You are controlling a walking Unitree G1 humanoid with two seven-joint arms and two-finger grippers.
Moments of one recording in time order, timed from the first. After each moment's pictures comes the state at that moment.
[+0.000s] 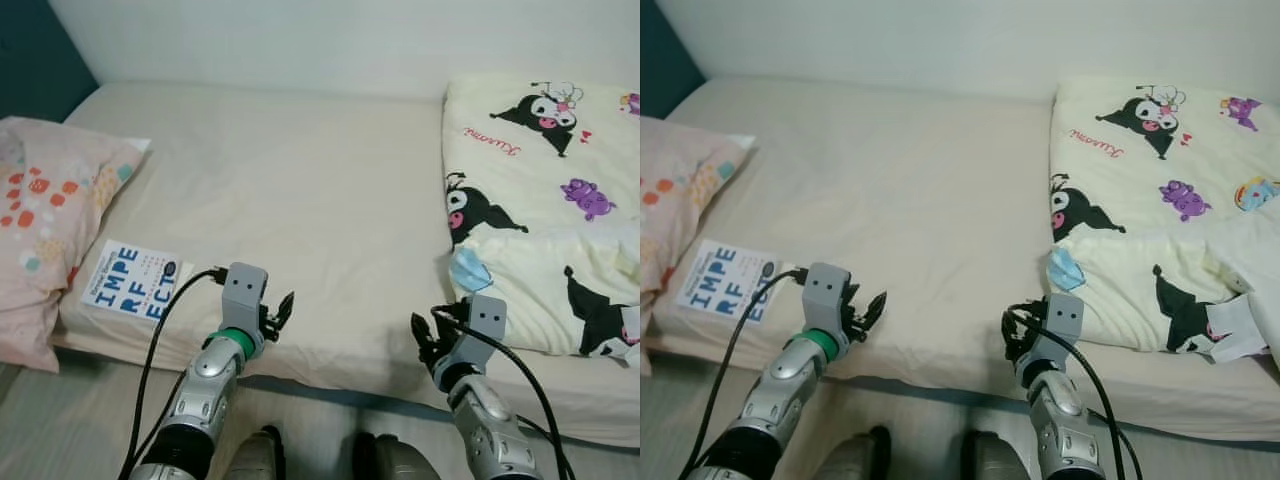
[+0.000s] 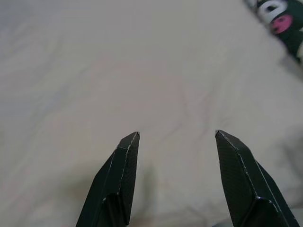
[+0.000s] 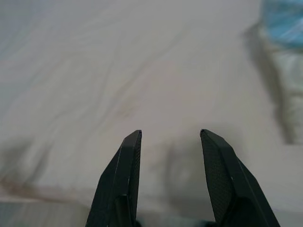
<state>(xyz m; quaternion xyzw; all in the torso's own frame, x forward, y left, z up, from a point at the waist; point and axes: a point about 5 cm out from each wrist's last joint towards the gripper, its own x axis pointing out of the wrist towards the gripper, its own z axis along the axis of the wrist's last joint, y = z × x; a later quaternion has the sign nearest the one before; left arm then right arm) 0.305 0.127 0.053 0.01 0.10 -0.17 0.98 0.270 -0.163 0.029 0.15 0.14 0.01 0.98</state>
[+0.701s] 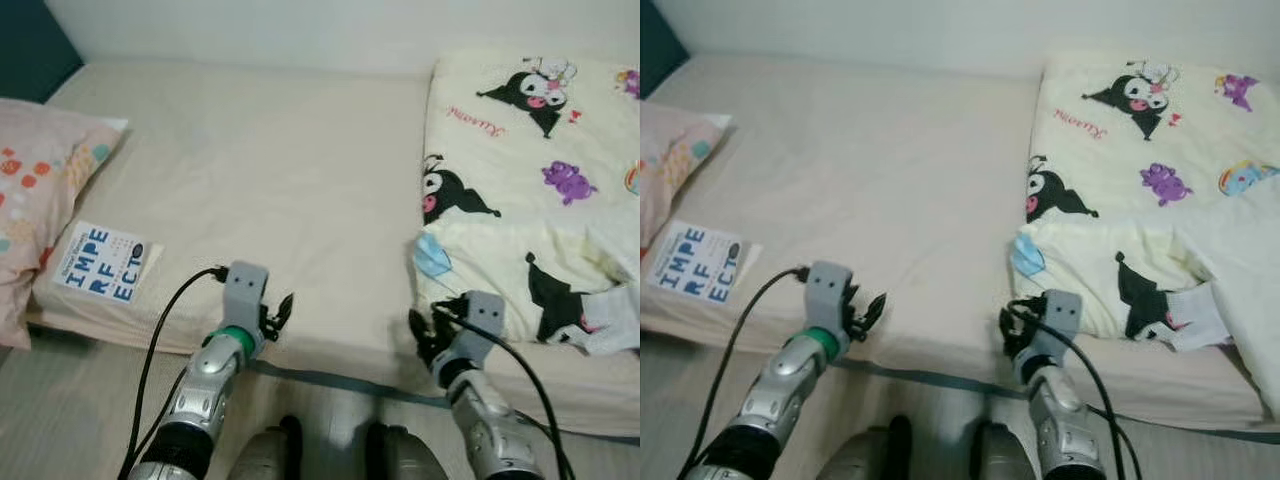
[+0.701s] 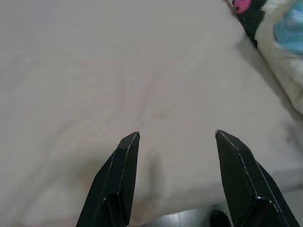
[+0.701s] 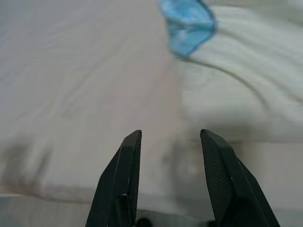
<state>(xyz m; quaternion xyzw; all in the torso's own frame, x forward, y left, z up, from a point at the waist) 0.306 0.121 0.052 0.01 0.13 -0.18 0.98 0.271 -0.172 0.032 0.16 0.14 0.00 0.98</state>
